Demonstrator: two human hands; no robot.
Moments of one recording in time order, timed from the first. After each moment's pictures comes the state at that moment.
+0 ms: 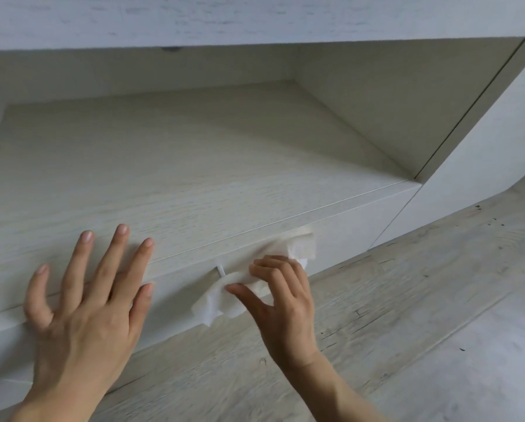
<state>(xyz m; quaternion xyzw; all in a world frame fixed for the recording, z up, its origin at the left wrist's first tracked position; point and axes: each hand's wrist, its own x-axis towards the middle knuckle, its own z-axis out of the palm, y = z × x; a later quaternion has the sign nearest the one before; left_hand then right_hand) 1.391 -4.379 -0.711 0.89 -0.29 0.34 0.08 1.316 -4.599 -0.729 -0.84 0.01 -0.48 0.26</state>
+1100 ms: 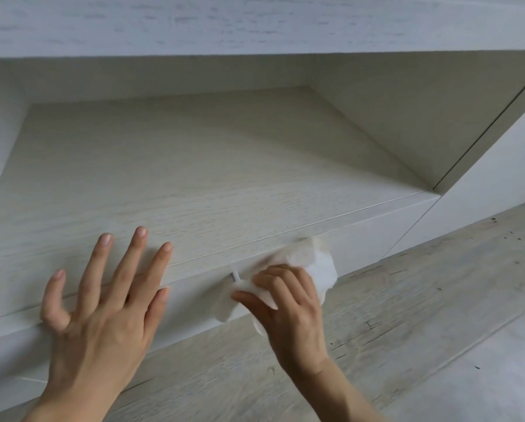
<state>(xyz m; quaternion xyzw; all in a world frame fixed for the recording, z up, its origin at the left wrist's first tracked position) 1.386 -4.381 -0.710 0.88 -0.26 0.39 0.00 1.322 -4.598 -0.727 -0.86 -0.03 -0.46 0.23</state>
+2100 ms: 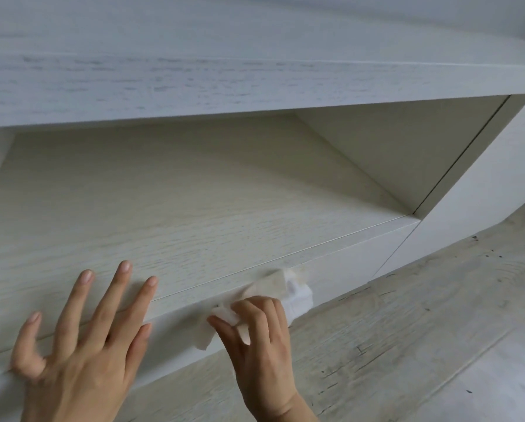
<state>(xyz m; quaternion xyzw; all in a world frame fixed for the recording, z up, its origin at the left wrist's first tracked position) 1.397 -4.379 -0.726 0.88 -0.27 0.40 0.04 1.330 -4.573 -0.721 -0.84 -0.02 -0.49 0.25</state>
